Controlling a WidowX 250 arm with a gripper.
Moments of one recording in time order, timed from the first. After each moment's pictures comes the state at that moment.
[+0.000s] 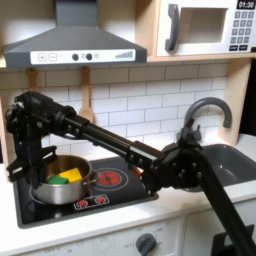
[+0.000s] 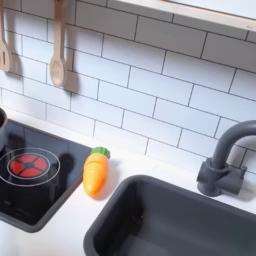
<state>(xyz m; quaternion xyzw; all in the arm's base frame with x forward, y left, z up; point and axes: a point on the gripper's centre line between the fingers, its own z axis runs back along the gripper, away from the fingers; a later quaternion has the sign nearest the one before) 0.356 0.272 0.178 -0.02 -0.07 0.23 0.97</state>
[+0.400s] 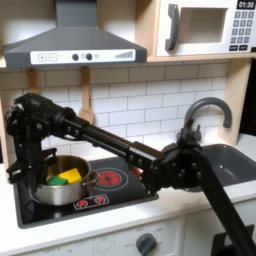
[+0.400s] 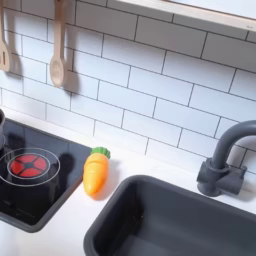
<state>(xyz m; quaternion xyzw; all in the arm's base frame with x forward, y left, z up) 0.354 0.270 0.172 -0.02 -0.06 0.22 0.97</state>
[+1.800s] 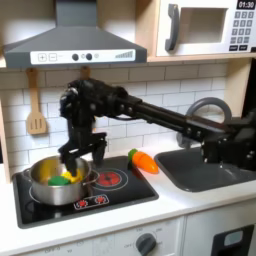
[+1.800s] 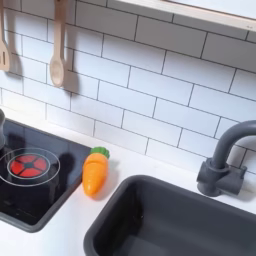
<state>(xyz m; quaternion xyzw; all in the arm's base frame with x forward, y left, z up) 0.339 0.175 0.202 -0.04 -0.09 0.12 0.99</state>
